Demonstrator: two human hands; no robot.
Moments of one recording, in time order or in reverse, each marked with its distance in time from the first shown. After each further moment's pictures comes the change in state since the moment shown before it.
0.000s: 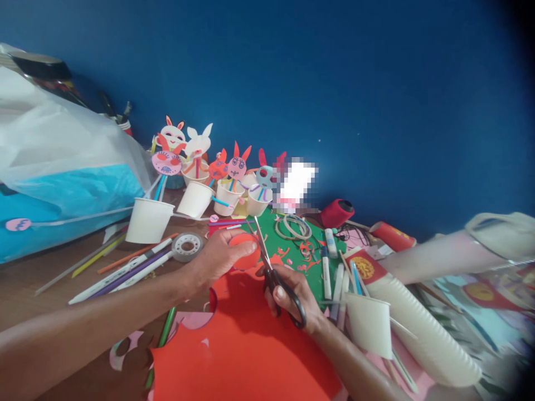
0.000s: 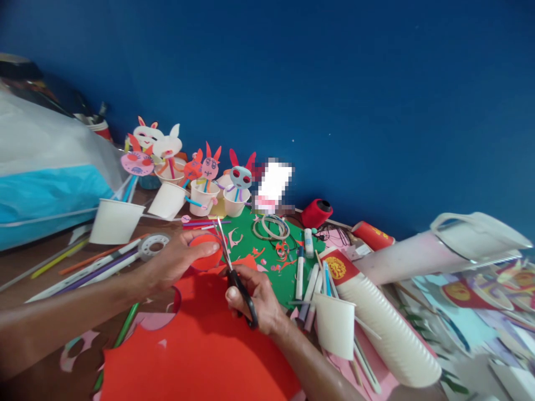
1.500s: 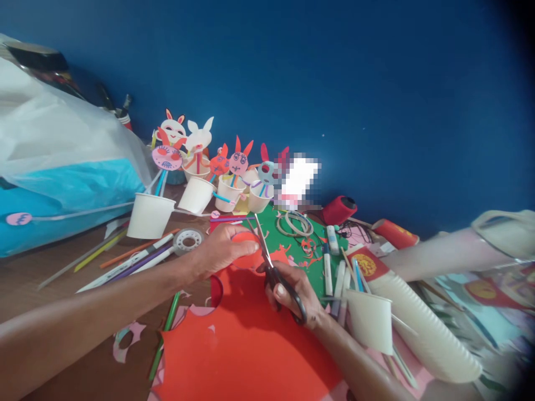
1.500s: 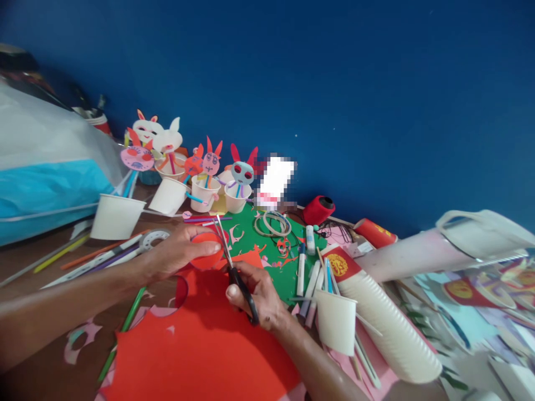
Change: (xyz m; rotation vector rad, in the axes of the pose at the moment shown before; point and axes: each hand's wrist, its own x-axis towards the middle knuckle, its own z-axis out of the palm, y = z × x) left_hand 0.003 0.005 -0.005 0.060 -0.135 -0.036; right_hand 0.001 0.000 -0.002 -0.005 -0.029 0.005
